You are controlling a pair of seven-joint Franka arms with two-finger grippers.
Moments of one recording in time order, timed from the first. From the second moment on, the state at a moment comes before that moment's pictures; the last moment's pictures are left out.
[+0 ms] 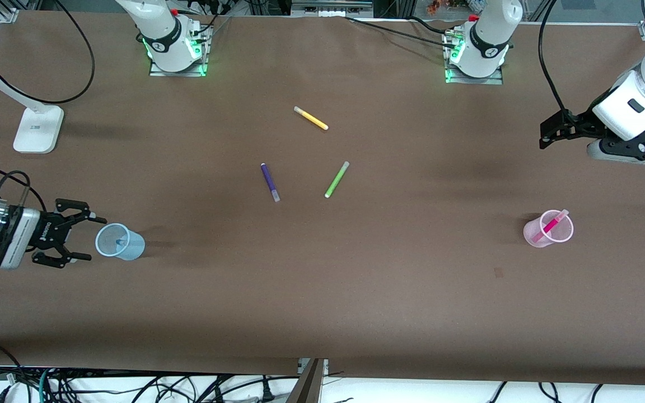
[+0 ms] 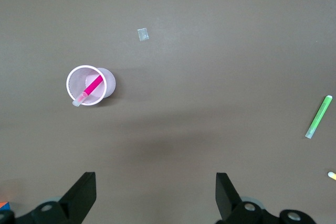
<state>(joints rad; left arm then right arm) -0.01 0.00 -0.06 -1.68 -0.02 1.63 0.03 -0.18 0.60 -0.04 -1.37 0.70 1.76 -1.40</state>
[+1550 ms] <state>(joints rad) -0.01 0.00 -0.06 -1.68 -0.02 1.64 0.03 0.01 -0.05 -0.01 -1.64 -0.07 1.48 -0.08</state>
